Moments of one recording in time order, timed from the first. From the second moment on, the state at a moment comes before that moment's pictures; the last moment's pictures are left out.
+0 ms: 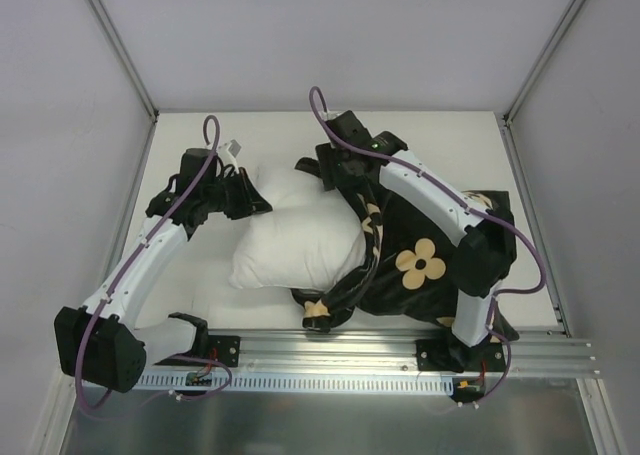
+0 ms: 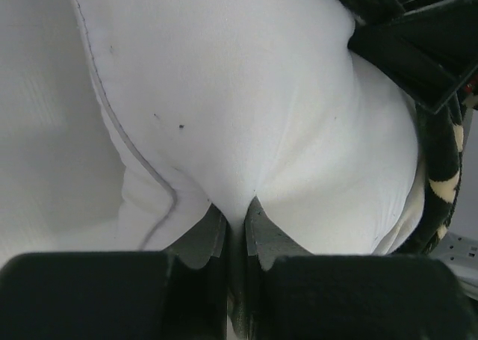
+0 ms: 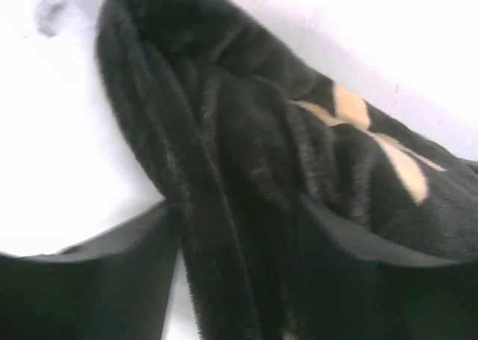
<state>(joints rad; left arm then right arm) -0.26 1.16 0.99 -0.55 0.42 -0.57 0.73 1.87 1.81 -0.88 0.20 0.32</state>
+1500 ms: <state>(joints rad) 0.05 0.94 1.05 -0.64 0.47 -0.68 0.43 1.39 1.44 -0.88 0.10 0.42</state>
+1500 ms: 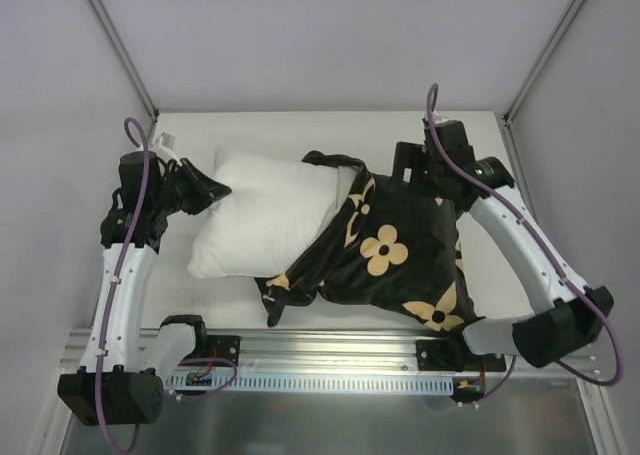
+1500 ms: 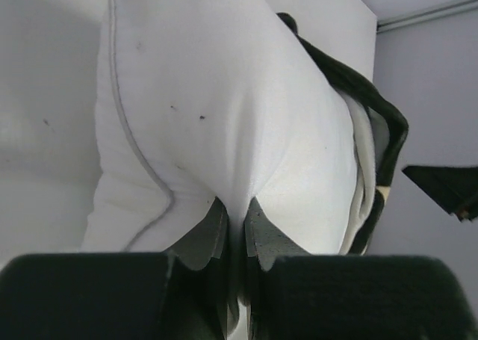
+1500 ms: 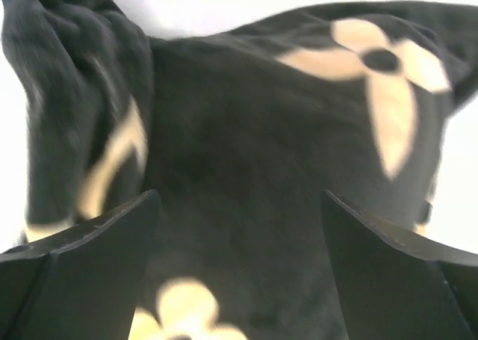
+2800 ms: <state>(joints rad) 0.43 1.01 1.10 -0.76 0.33 -0.64 0.85 1.07 0.69 -0.83 0.11 0.57</state>
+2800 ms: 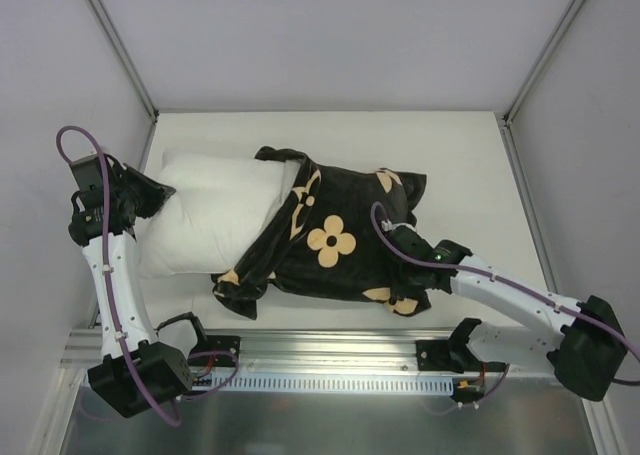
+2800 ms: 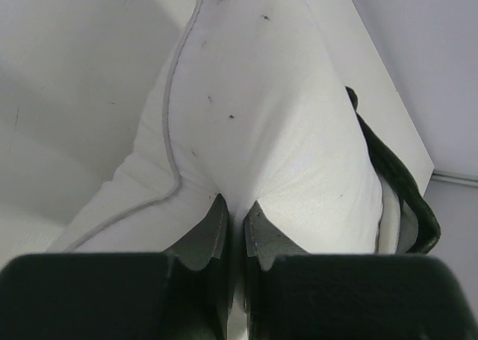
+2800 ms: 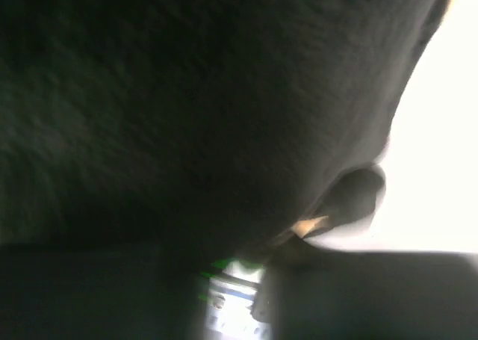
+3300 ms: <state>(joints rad) 0.50 1.08 1.20 -0.86 0.52 -0.76 0.12 0.88 0.97 -0.89 0.17 0.45</state>
